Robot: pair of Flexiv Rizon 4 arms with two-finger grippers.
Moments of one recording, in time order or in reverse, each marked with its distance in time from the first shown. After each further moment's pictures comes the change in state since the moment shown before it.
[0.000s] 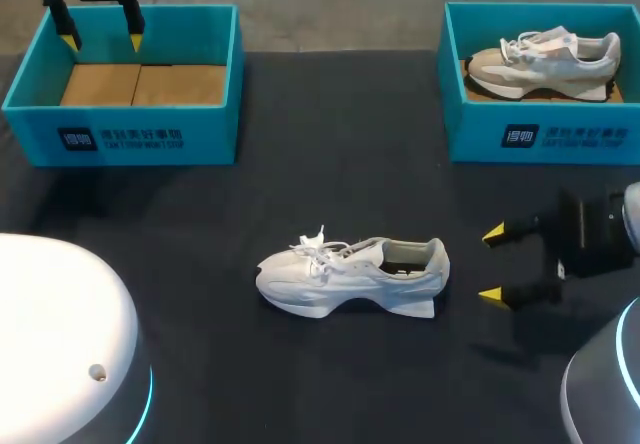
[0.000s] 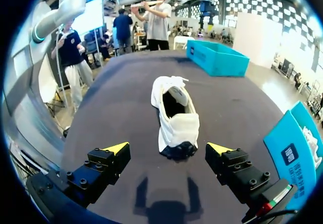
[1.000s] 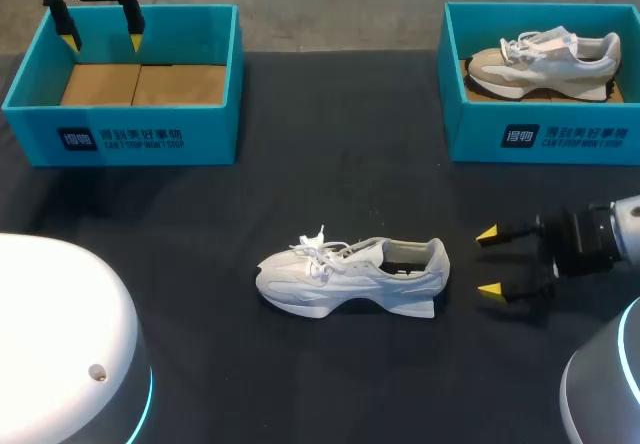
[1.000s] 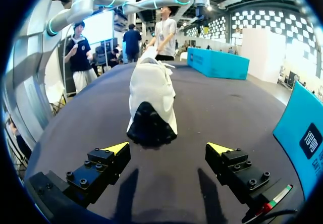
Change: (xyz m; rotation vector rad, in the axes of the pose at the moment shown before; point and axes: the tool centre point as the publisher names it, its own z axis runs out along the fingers) left arm 0.000 0.000 0.000 0.000 0.000 0.000; right arm -0.060 -0.065 0.055 -0.188 0.077 -0.047
